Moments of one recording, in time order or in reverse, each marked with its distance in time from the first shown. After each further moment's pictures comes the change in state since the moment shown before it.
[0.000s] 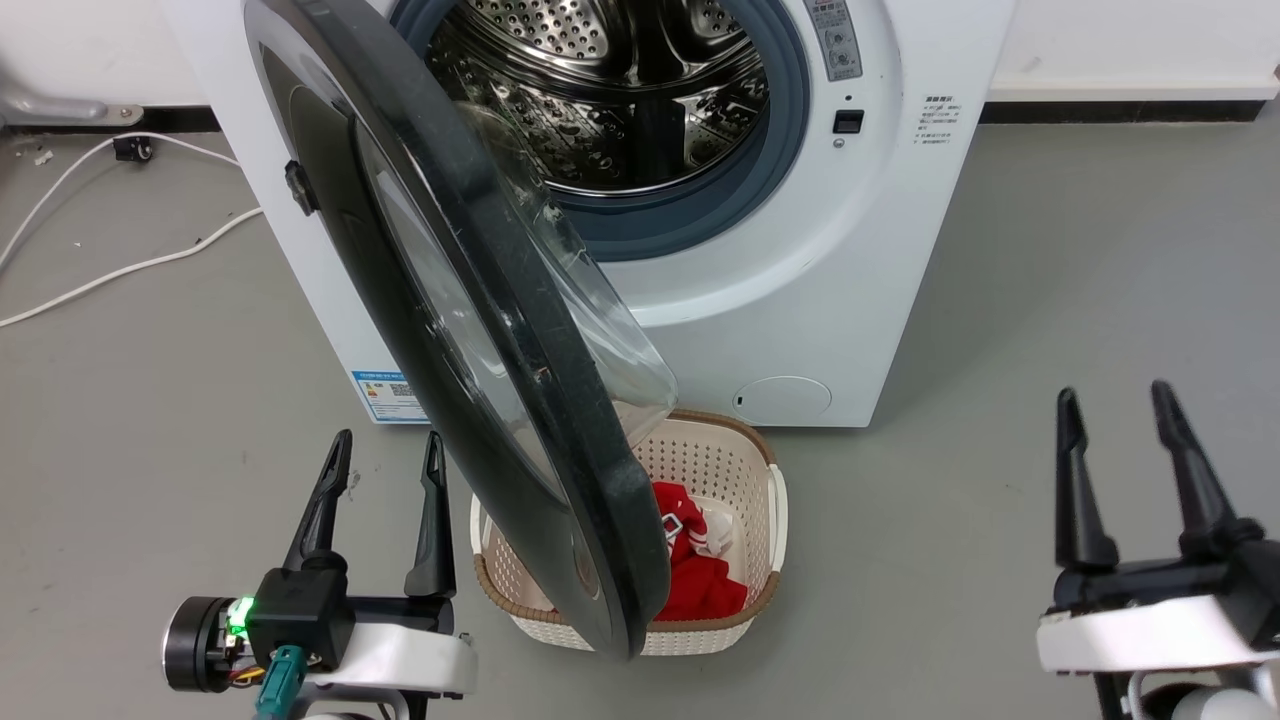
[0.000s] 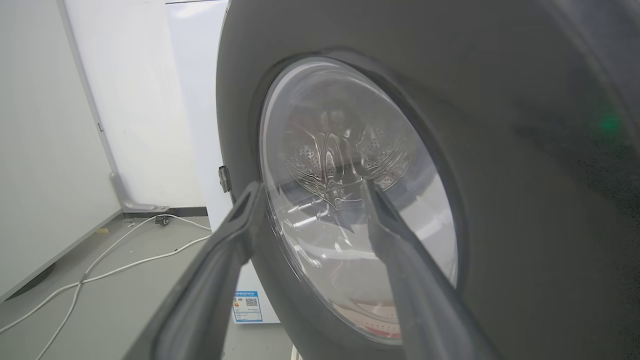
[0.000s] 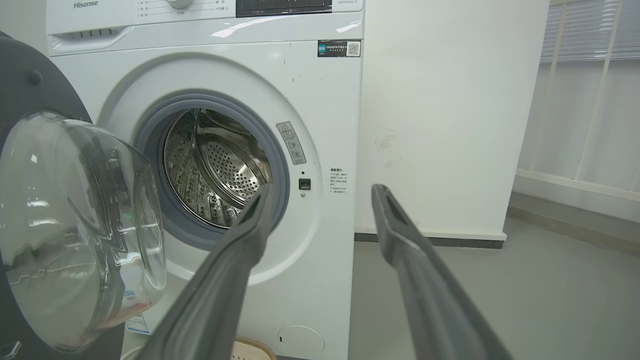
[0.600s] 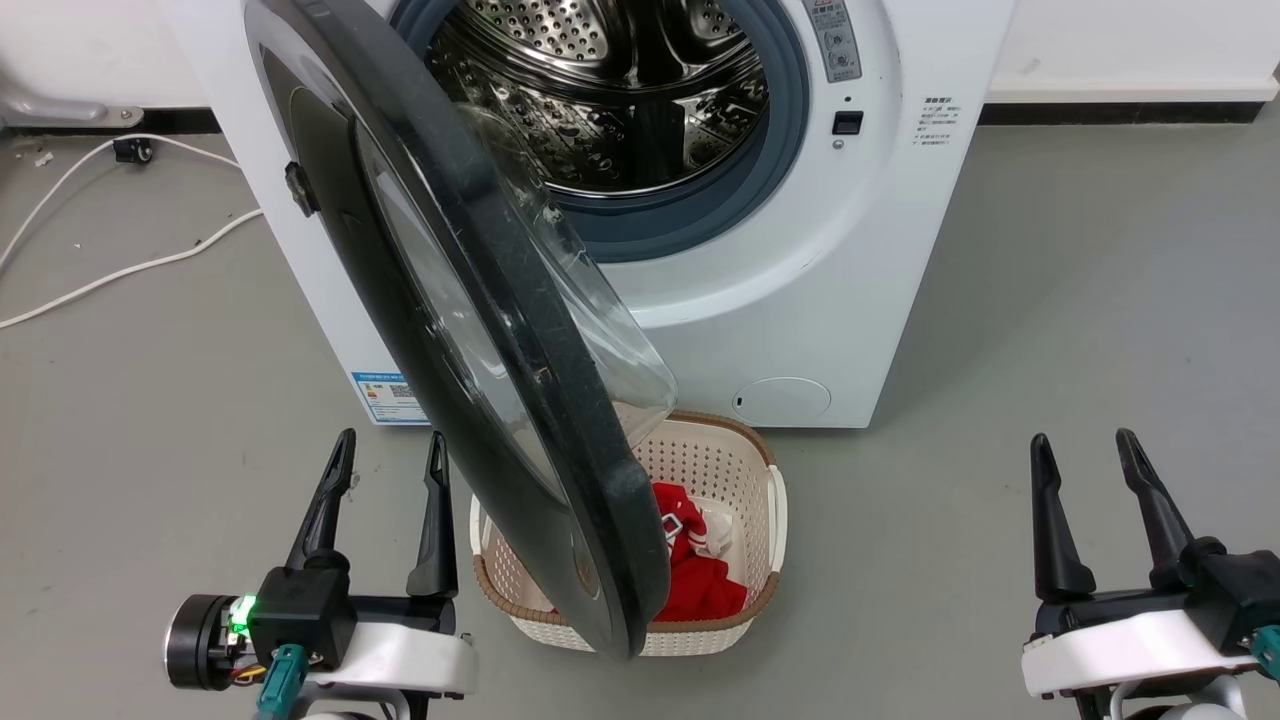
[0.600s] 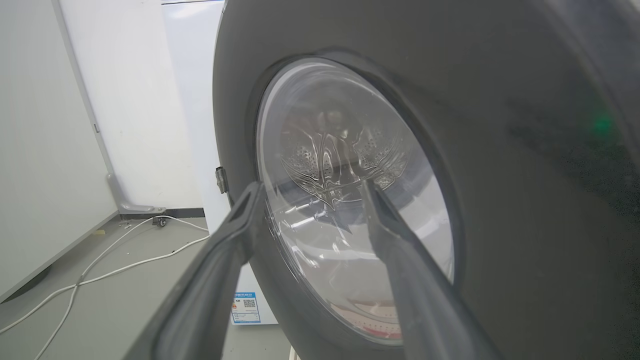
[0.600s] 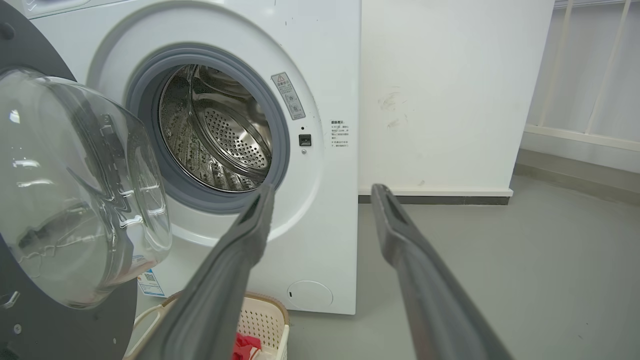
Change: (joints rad) left arm -0.003 0.000 0.000 0.002 0.002 -0.006 0.000; right arm 0.016 0.001 0.005 0.125 0.026 0.000 0.000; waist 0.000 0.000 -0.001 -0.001
